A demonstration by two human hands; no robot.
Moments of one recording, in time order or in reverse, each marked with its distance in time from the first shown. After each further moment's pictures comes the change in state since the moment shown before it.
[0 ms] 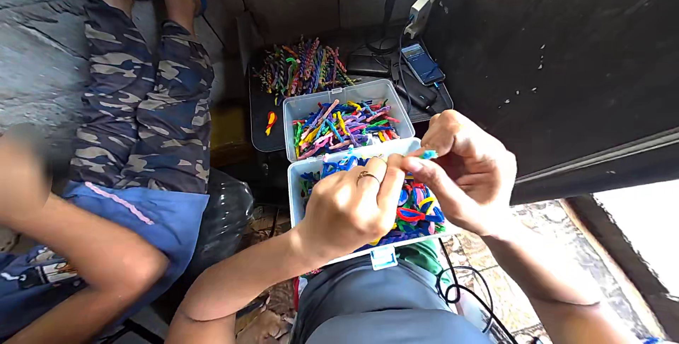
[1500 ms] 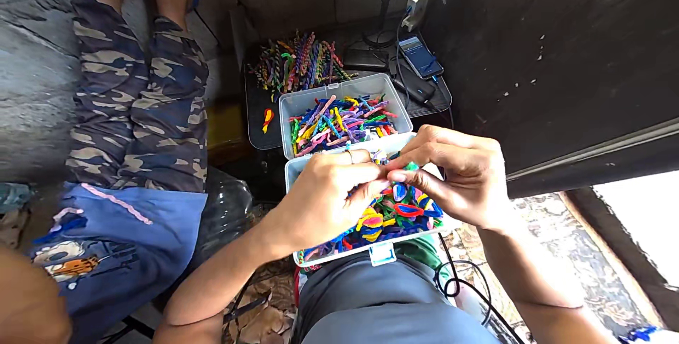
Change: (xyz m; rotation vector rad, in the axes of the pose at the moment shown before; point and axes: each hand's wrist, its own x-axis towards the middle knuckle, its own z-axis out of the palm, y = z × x) left_hand -0.001 -0.030 -0.013 -0.705 -0.348 -0.205; right_hand -0.005 0.007 -0.010 -0.077 -0.127 -0.054
